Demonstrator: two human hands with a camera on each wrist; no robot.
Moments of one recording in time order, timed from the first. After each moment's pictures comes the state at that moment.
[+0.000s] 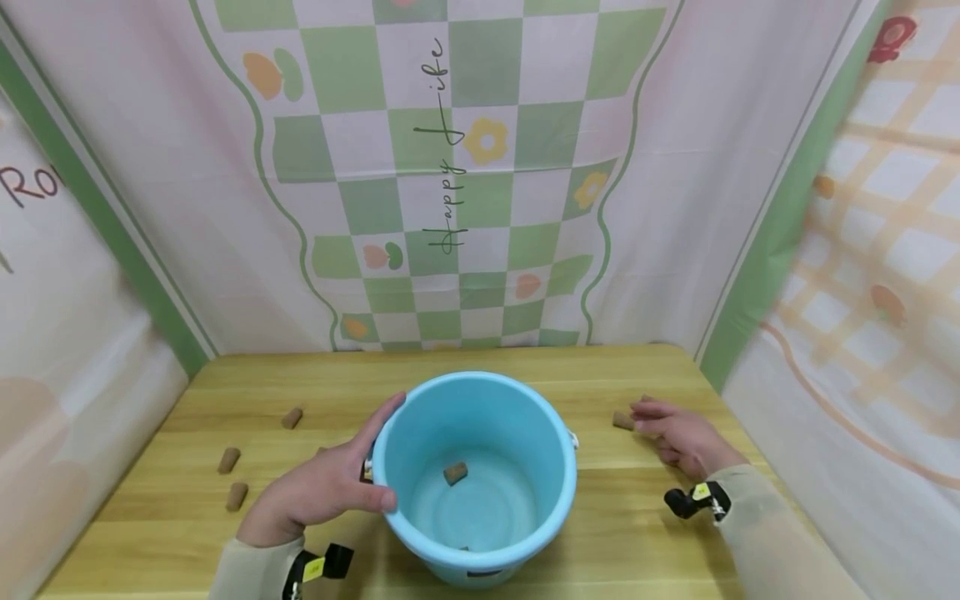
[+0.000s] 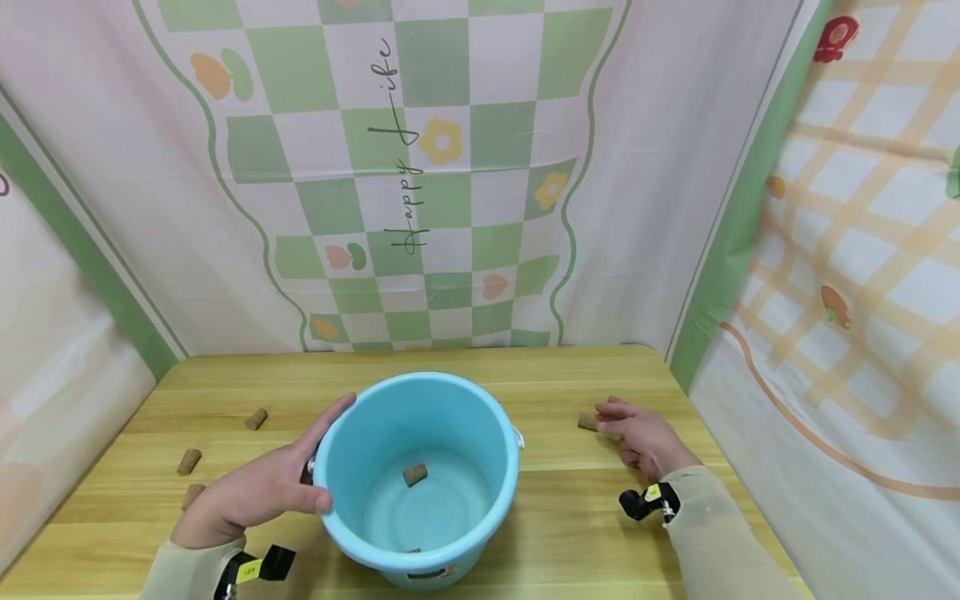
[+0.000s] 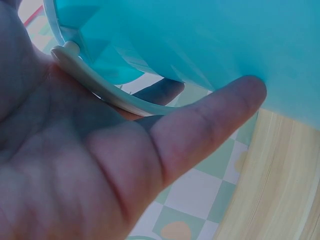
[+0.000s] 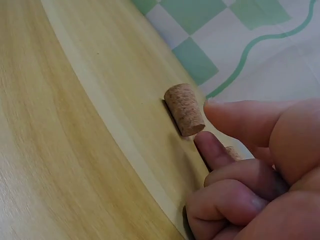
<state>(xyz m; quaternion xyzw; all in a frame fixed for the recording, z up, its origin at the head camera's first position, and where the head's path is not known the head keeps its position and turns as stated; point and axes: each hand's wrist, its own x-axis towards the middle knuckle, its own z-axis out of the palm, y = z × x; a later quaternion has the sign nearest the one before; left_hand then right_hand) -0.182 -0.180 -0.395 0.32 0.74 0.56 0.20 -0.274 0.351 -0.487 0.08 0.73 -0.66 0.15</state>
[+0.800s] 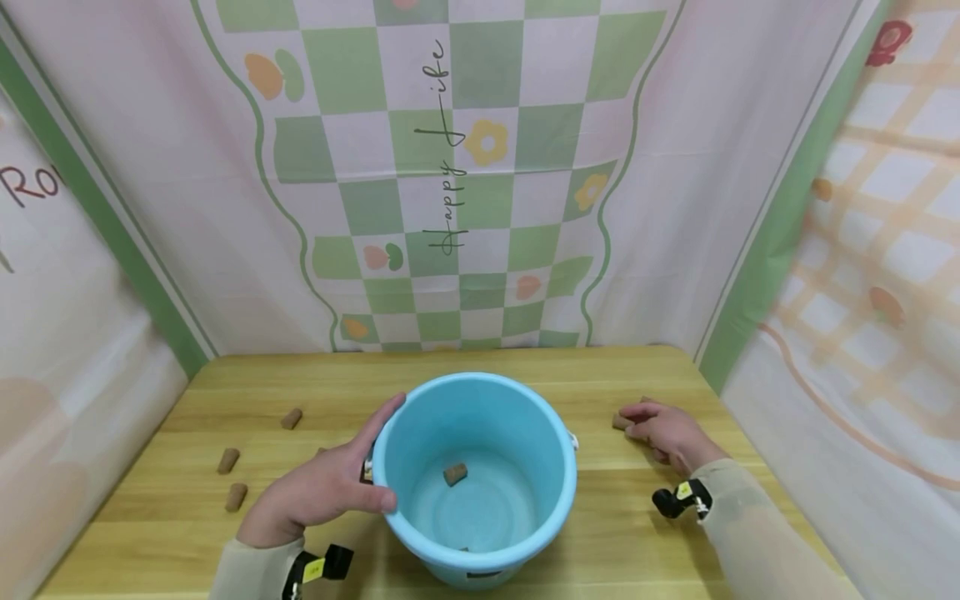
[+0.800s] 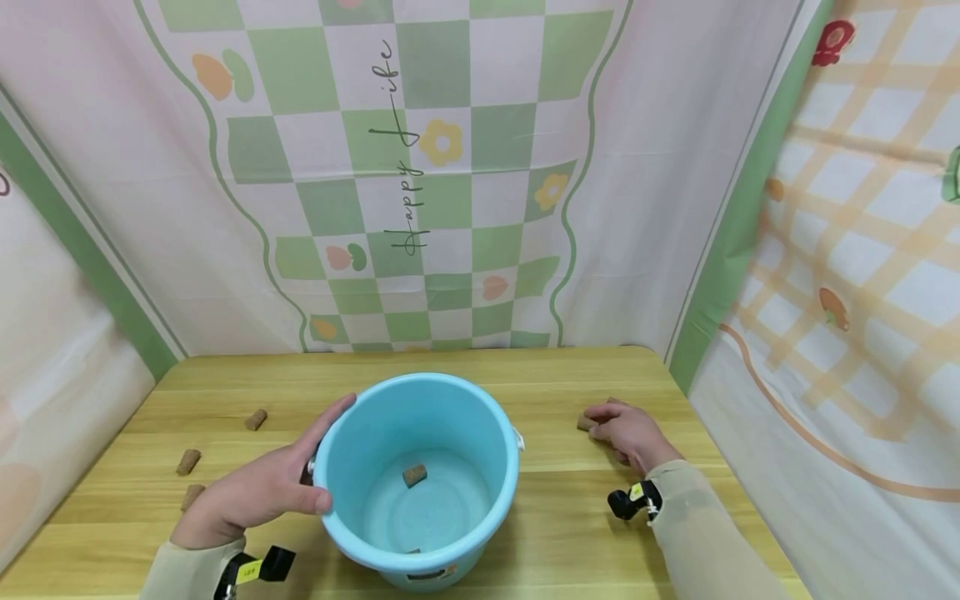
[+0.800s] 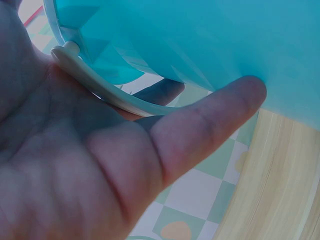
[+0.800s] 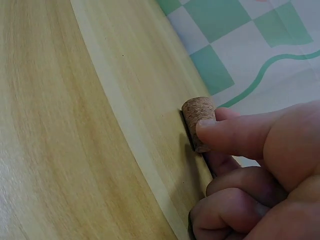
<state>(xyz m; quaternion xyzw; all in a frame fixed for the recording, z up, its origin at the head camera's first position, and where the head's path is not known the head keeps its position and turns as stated) -0.181 -0.181 -0.396 0.34 0.73 0.57 0.19 -0.280 0.335 -0.486 0.09 0.82 -0.55 0.13</state>
